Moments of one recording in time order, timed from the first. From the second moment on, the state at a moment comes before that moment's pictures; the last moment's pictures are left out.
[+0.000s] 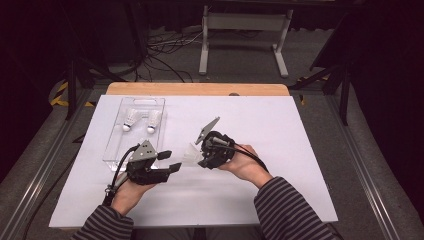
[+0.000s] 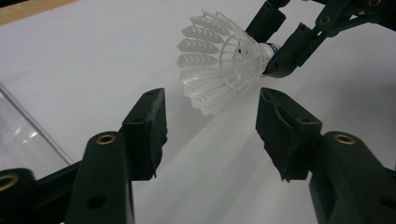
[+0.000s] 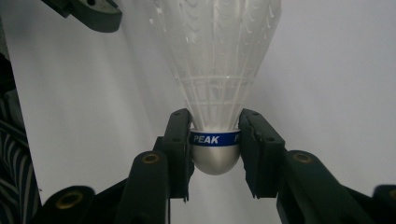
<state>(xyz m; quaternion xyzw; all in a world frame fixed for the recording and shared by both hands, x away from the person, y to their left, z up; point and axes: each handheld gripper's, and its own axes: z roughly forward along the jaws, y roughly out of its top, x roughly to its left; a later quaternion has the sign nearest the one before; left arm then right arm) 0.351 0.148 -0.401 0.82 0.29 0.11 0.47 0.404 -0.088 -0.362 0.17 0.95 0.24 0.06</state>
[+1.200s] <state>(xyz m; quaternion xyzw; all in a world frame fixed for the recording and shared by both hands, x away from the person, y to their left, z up) 0.358 0.130 -0.397 0.85 0.26 0.06 0.46 0.403 -0.087 -0.365 0.16 0.95 0.25 0.05</state>
